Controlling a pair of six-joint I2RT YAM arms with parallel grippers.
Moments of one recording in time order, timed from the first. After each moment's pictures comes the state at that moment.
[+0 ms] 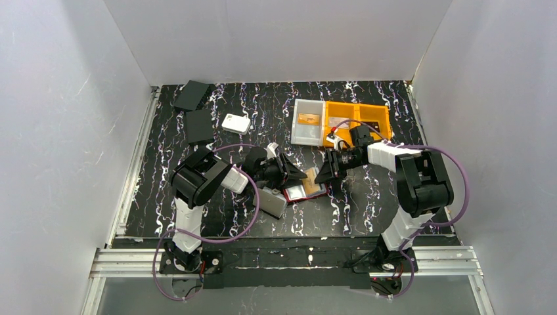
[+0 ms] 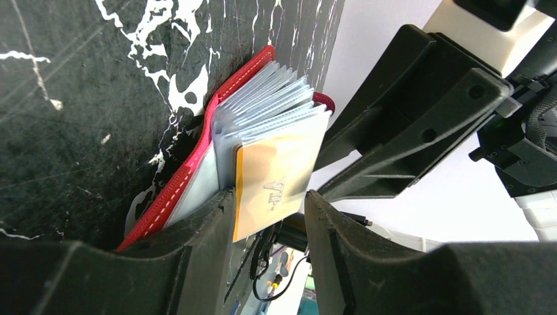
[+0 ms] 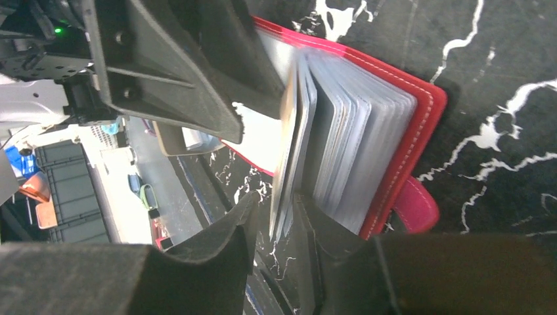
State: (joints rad) left arm -0.65 2.01 0.76 0.82 0.61 -1.35; right arm 0.24 1.73 0.92 -0.39 -0.98 0.10
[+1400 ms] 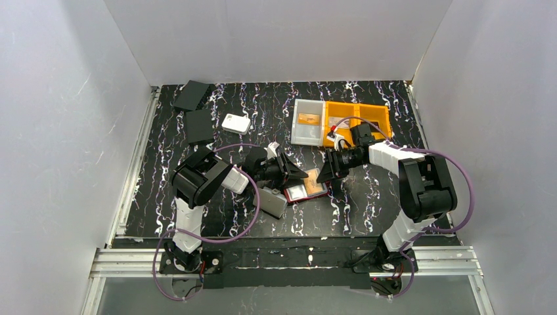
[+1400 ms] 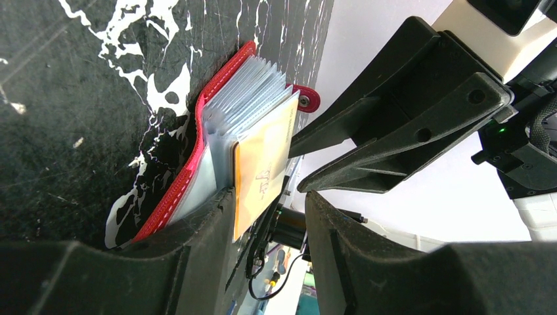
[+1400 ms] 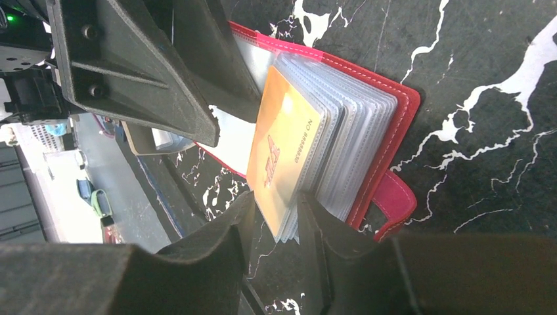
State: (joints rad) left arm -0.65 2.02 0.76 0.86 0.62 -1.36; right arm 0.24 1.68 0.92 -0.43 -0.87 0.02
